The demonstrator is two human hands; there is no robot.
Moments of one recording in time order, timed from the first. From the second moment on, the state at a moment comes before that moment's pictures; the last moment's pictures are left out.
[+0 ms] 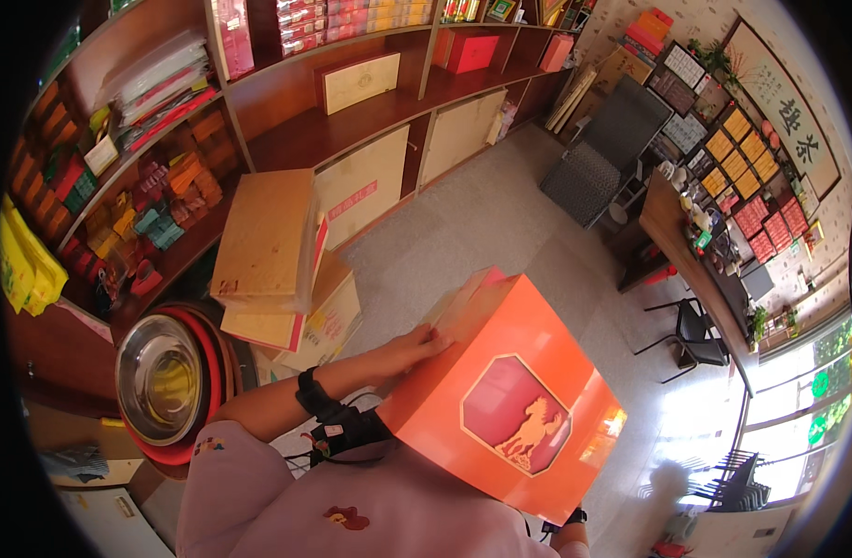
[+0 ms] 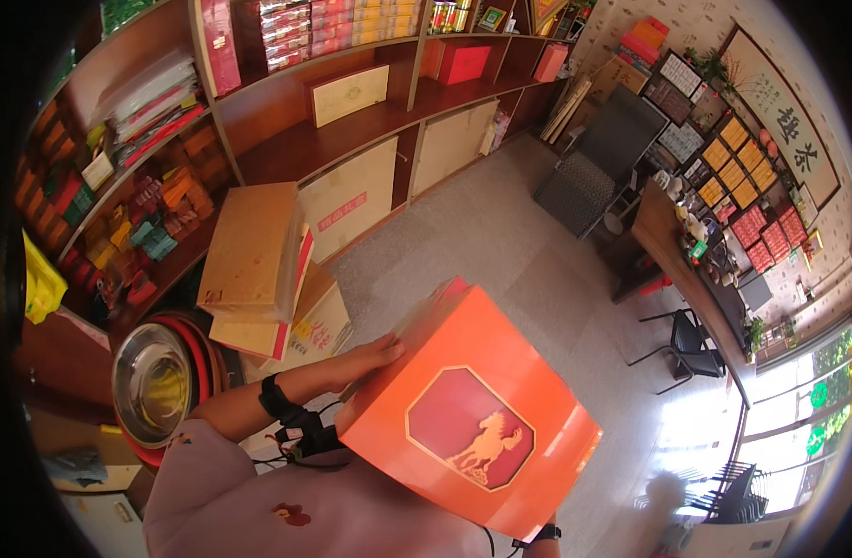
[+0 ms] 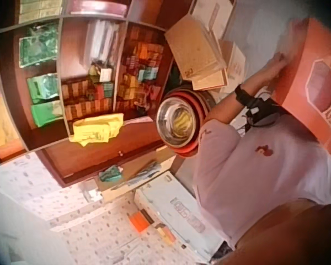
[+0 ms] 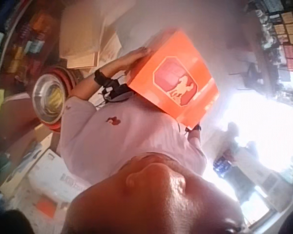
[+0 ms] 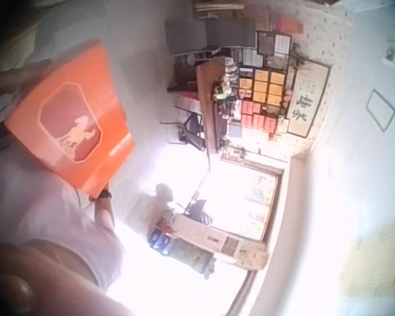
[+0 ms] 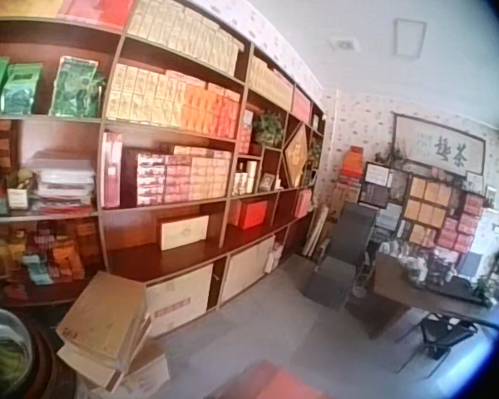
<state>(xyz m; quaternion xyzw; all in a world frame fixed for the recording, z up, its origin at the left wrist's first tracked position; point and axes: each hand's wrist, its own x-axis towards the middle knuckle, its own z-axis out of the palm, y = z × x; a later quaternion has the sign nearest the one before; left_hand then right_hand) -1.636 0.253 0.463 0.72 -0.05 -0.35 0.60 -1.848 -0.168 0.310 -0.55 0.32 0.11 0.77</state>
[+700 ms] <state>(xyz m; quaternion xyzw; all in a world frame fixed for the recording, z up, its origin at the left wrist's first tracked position) -1.163 0.142 0.493 0.58 0.04 -0.36 0.73 -1.313 -0.339 0.342 -0.57 0.27 0.18 0.75</state>
